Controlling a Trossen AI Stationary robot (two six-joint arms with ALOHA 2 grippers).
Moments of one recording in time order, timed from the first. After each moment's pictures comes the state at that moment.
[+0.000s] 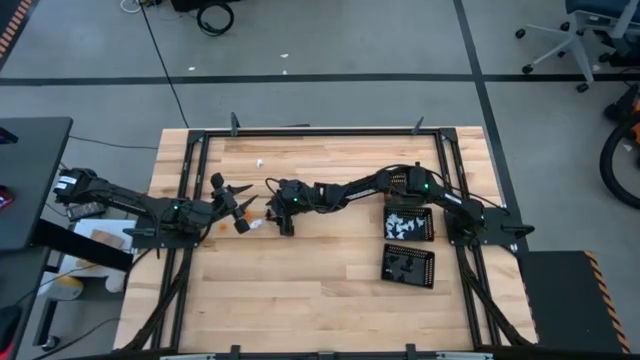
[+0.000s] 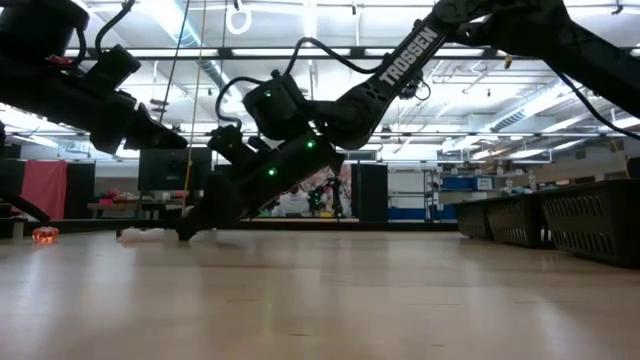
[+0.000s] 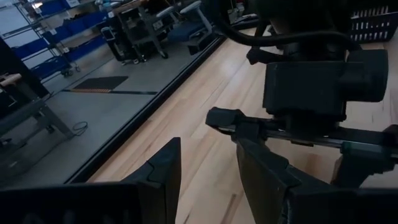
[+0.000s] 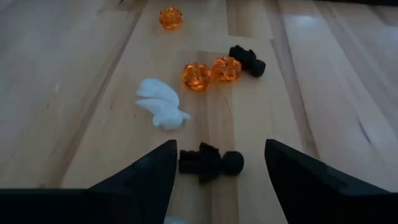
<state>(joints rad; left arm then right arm) -0.21 0.60 0.06 0.25 -0.80 0.09 -0.11 2.43 1.64 0.28 -0.10 -0.15</state>
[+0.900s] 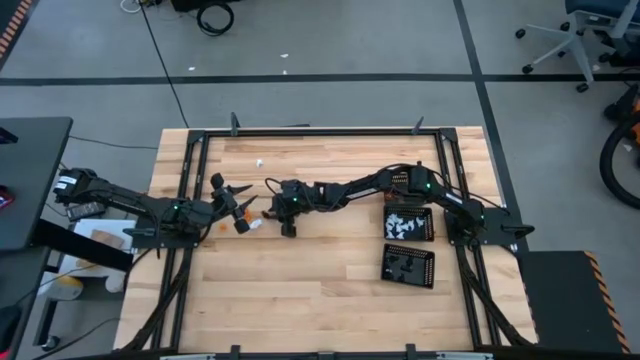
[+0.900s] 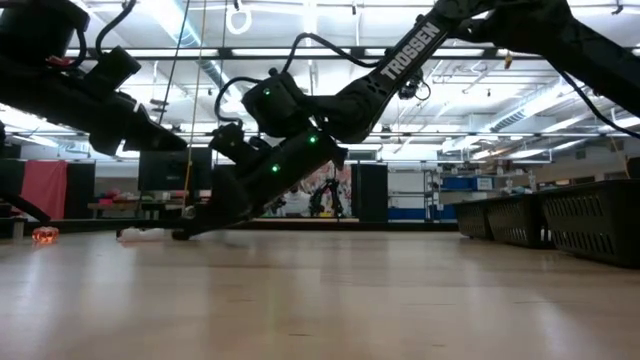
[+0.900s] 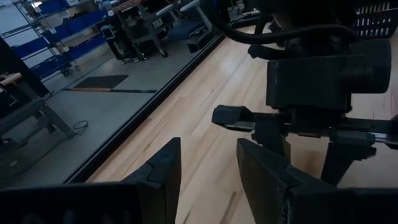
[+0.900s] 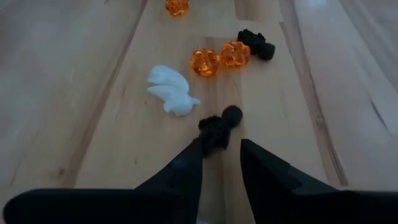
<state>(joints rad) -0.21 0.60 0.06 0.24 -0.80 0.09 -0.12 2.42 1.64 0.20 -0.11 -0.11</state>
